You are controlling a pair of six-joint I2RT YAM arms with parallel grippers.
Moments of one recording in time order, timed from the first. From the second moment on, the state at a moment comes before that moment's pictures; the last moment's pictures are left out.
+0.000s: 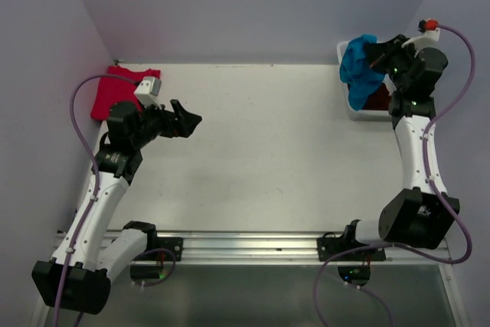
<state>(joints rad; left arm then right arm) -0.15 0.93 0.88 -0.24 0.40 -0.34 -0.24 1.39 1.32 0.08 -0.36 0.51</state>
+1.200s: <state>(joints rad) -0.15 0.86 0.87 -0.23 0.41 -0.36 0.27 1.14 1.25 -0.03 -1.31 0.35</state>
